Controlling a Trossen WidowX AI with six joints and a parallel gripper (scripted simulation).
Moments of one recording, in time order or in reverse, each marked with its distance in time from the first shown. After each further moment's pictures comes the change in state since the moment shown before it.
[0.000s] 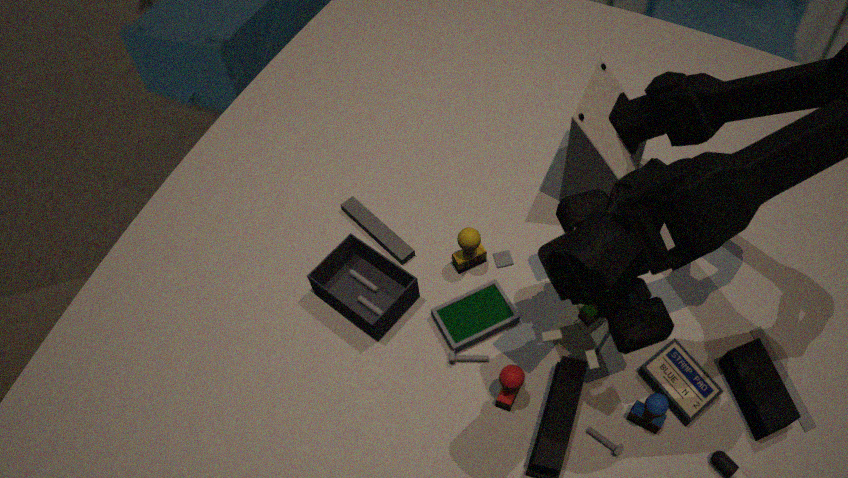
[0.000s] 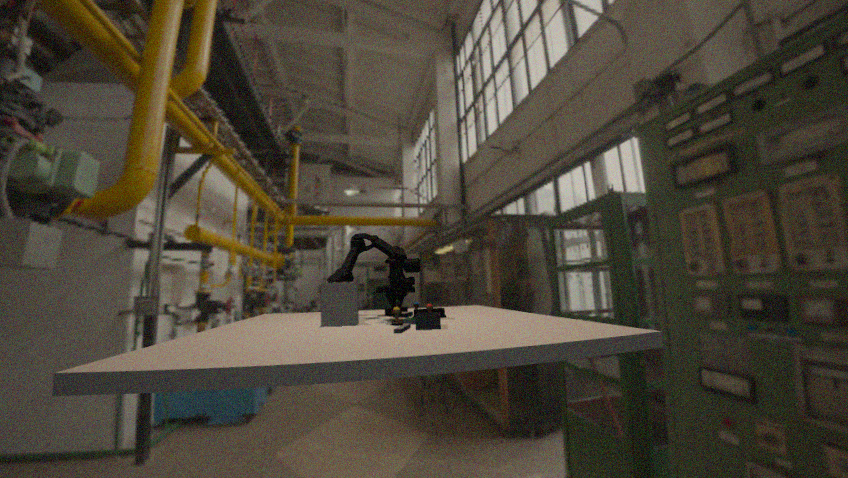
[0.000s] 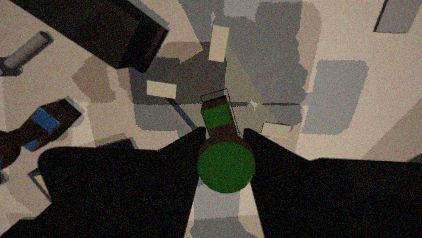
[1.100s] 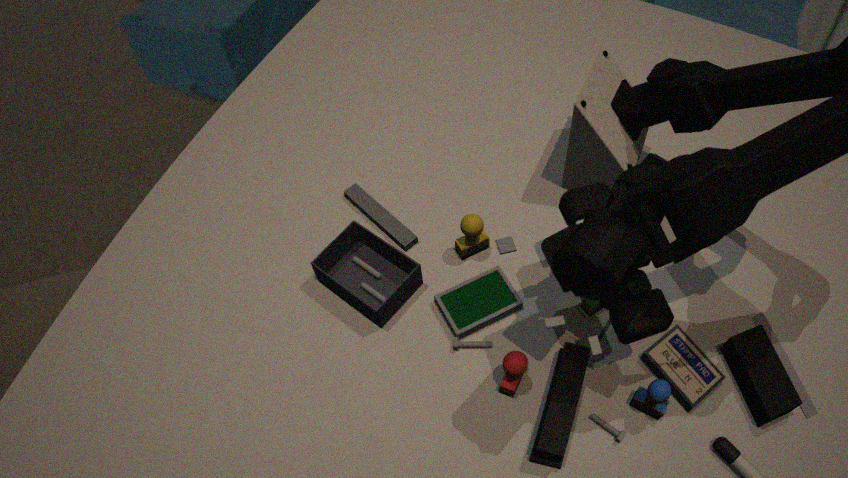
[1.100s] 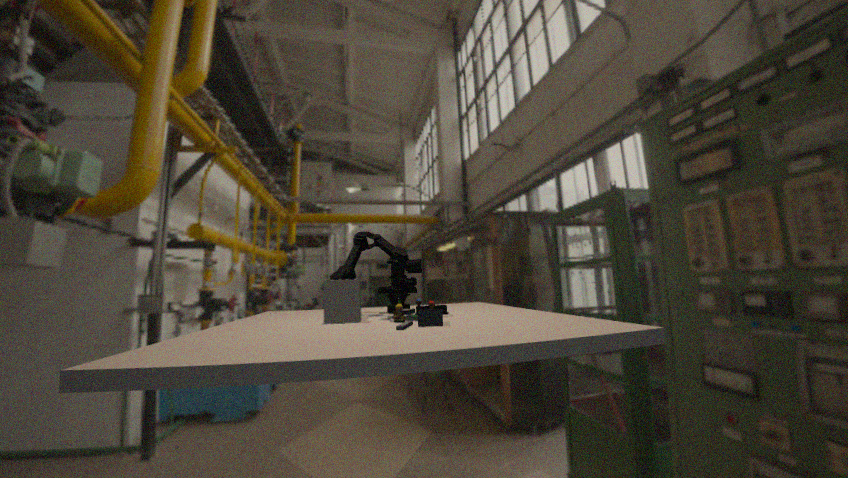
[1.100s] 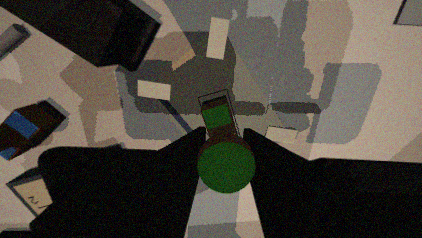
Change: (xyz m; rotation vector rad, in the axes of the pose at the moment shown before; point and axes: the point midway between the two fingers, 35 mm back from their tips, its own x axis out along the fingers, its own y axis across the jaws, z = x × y) arm 0.015 -0.001 -0.003 0.001 0.005 -0.001
